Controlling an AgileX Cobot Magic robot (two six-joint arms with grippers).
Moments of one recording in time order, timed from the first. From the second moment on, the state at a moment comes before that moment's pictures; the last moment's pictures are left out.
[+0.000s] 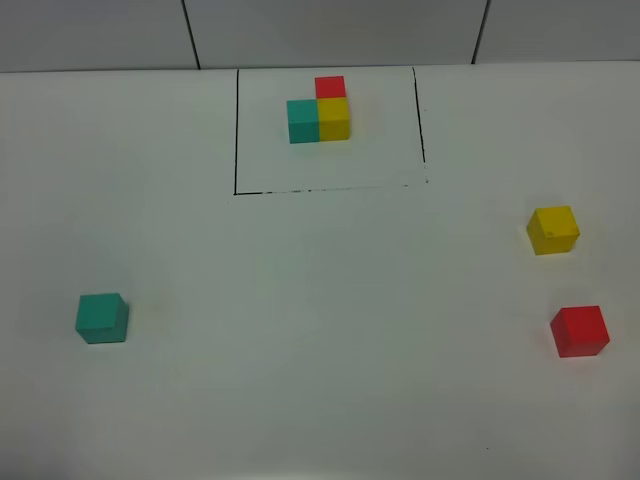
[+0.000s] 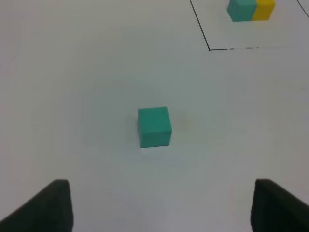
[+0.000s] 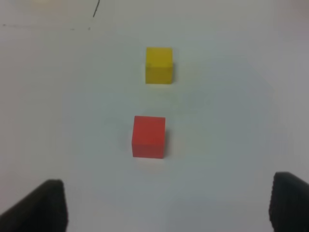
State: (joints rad) left arm -0.03 0.00 -0.50 -0.08 1.03 0.01; right arm 0.02 0.05 -0.50 0.07 1.06 -0.10
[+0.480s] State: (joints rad) left arm -0.03 0.00 -0.50 -0.08 1.03 0.01; right arm 0.02 0.05 -0.50 0.07 1.06 -0.09
